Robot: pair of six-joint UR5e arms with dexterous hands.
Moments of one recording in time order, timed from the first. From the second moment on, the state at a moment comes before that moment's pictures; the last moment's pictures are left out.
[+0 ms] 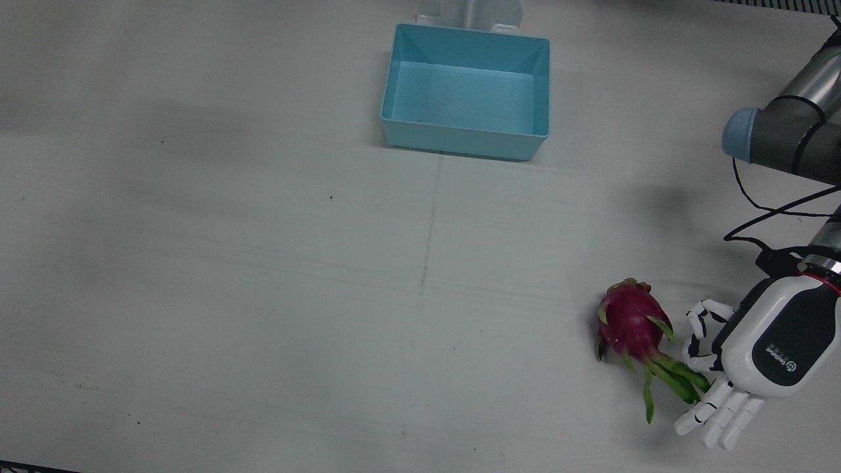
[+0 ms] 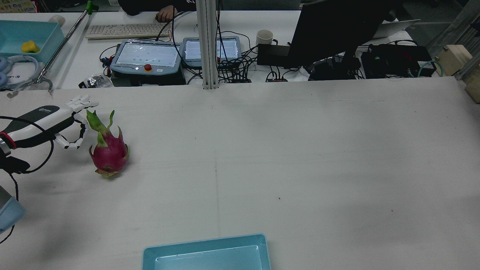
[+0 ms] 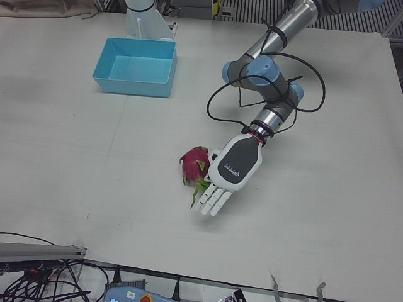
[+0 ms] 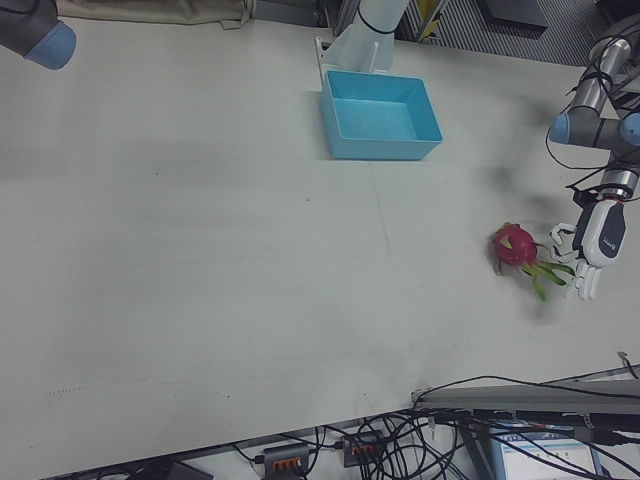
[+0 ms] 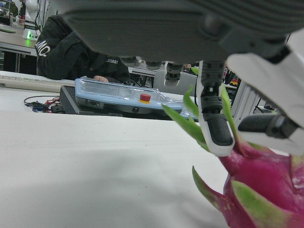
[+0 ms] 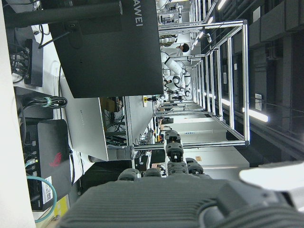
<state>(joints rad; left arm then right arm) -0.96 -1.85 -1.59 0.16 1.56 1.46 1.50 -1.55 1.57 -3.29 -1.46 0.11</state>
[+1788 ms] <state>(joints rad) -0.86 -1.94 -1.54 0.26 1.52 1.47 1.50 -1.55 1.57 -3.29 -1.45 0.11</state>
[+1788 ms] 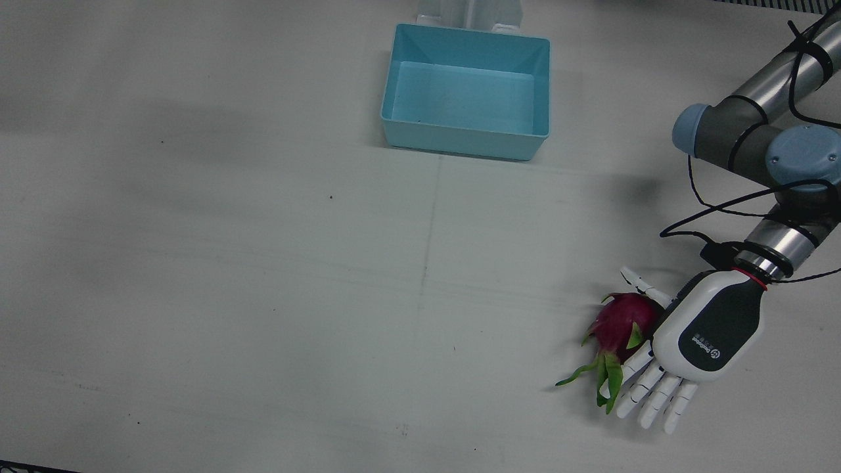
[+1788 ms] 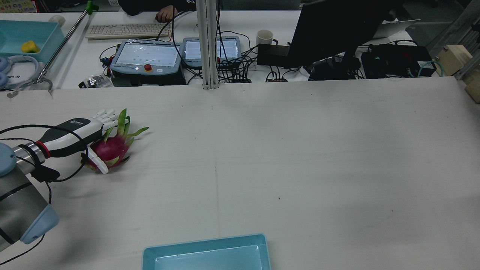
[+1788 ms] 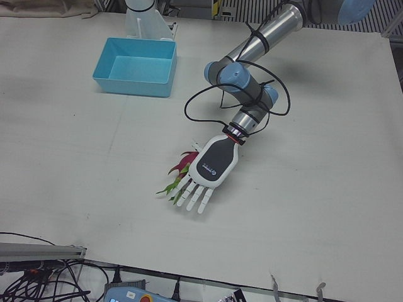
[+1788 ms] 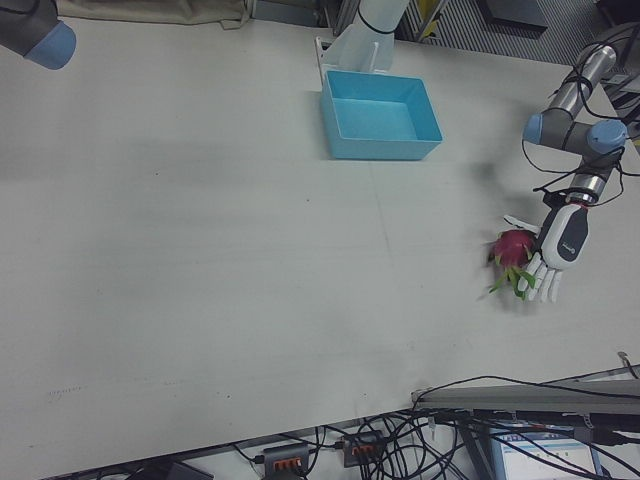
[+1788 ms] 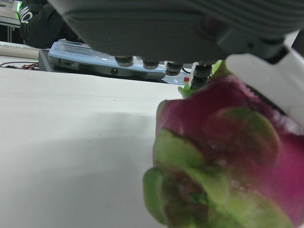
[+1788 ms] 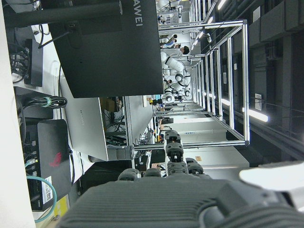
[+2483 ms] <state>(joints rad) -0.86 -1.94 -1.54 0.25 1.52 1.49 1.50 -1.55 1.57 -3.29 -1.45 0.11</state>
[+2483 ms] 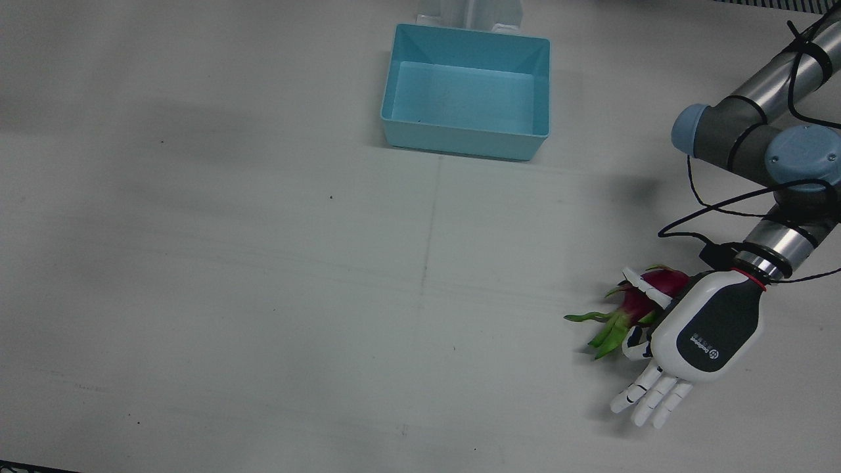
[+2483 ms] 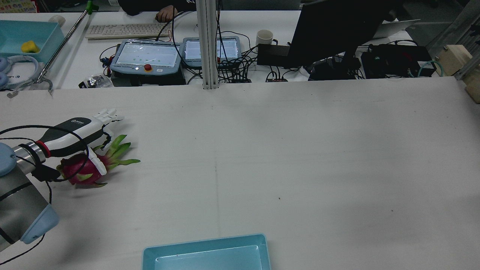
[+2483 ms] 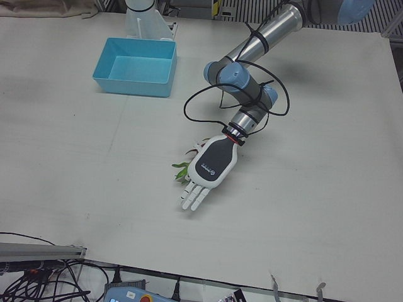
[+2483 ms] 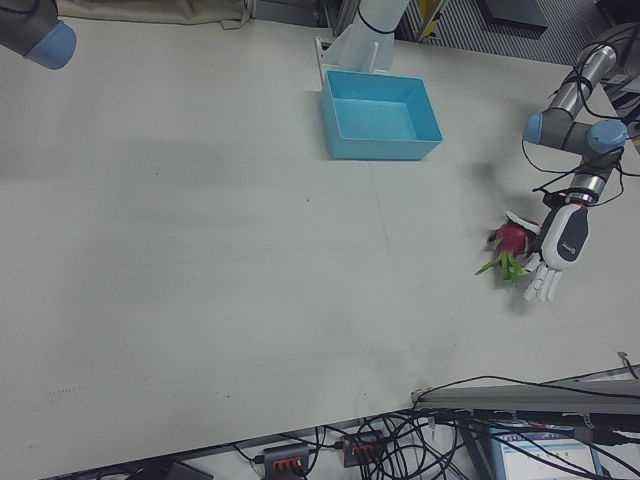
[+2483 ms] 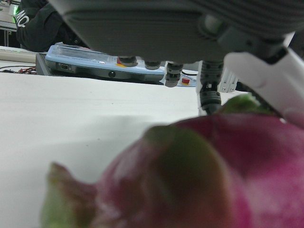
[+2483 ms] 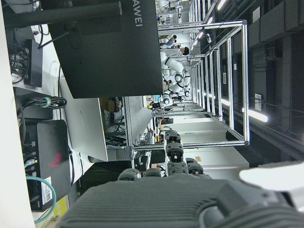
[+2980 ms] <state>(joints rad) -0.86 -1.94 -1.55 0.25 1.52 1.49 1.50 -1.55 1.57 -3.29 -1.45 0.11</state>
